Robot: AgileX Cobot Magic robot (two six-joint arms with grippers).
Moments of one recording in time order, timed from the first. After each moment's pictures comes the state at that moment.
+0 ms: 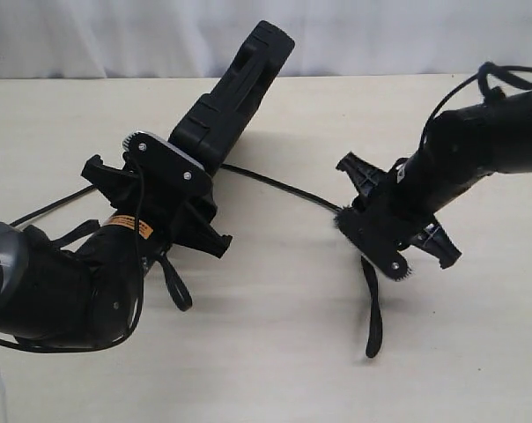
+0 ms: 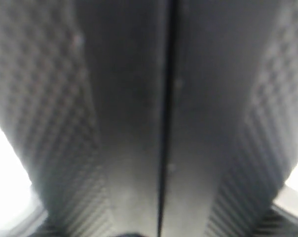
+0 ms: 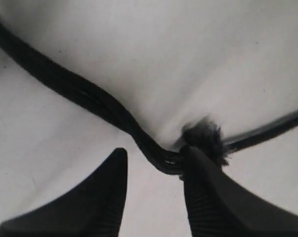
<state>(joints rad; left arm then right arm) -0.70 1.88 -0.60 -0.76 -0.93 0.71 0.34 1.82 -0.97 0.01 0.45 -1.97</state>
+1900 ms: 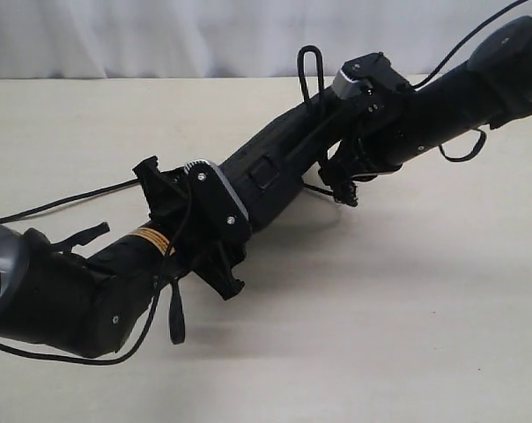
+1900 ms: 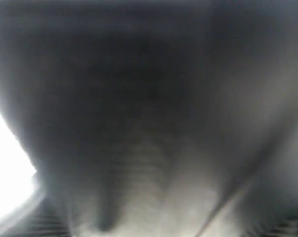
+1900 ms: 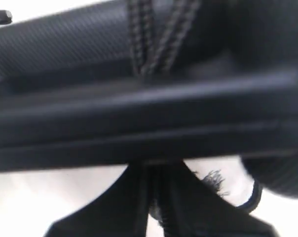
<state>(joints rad) -0.71 1.87 -0.60 -0.56 -0.77 0.90 0.18 1.84 -1.19 0.82 0.75 -1.08</state>
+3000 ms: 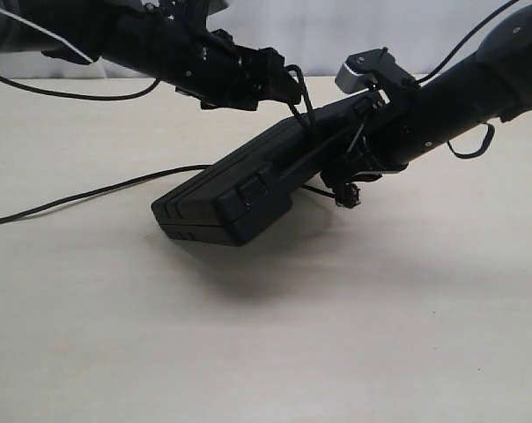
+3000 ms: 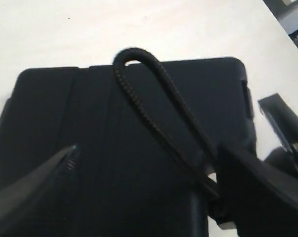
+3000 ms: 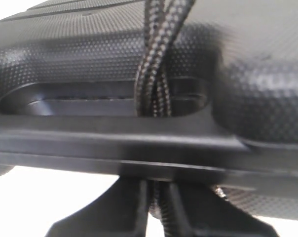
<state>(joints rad) -0.26 2.01 -1.49 -1.13 0.66 0.79 0.18 1.81 -1.19 0.79 0.82 -1.01</state>
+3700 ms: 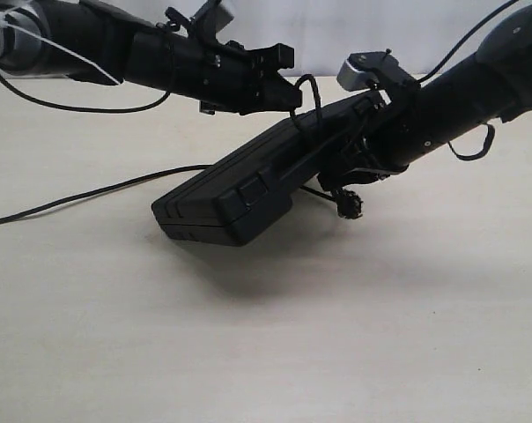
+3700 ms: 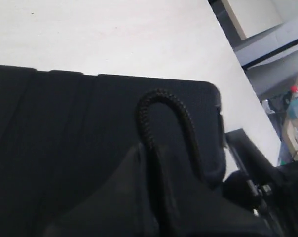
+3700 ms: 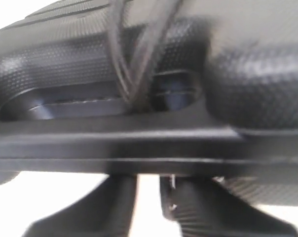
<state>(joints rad) -0.26 2.10 -1.50 -1.42 0.73 0.89 0.18 1.81 -1.19 0.77 0.84 -0.91</state>
